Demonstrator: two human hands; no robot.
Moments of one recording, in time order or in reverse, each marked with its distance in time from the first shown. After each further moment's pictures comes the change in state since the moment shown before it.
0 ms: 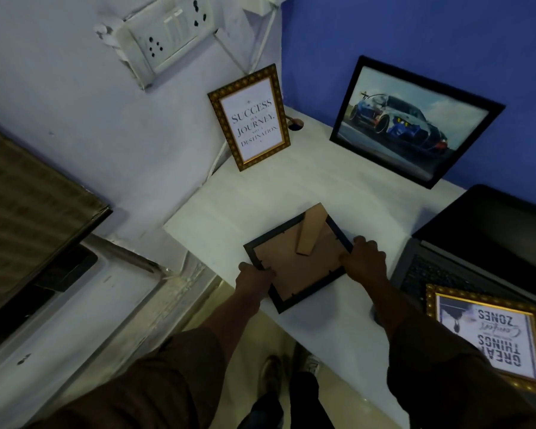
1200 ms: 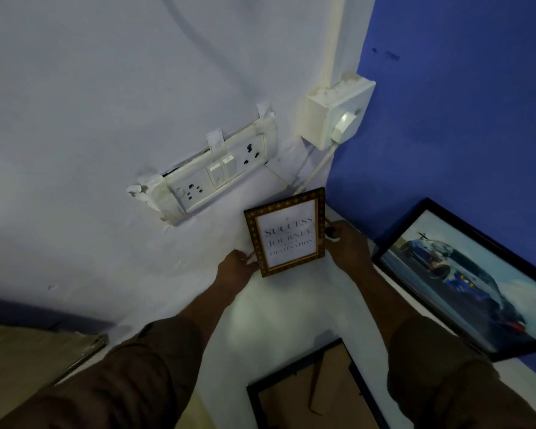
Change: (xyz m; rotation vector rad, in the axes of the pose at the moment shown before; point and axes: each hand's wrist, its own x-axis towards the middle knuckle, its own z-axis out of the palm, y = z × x) left_hand 0.150 0.248 -0.118 0.100 0.208 0.267; right_hand 0.184 -0.282 -0.131 0.289 -0.021 -0.504
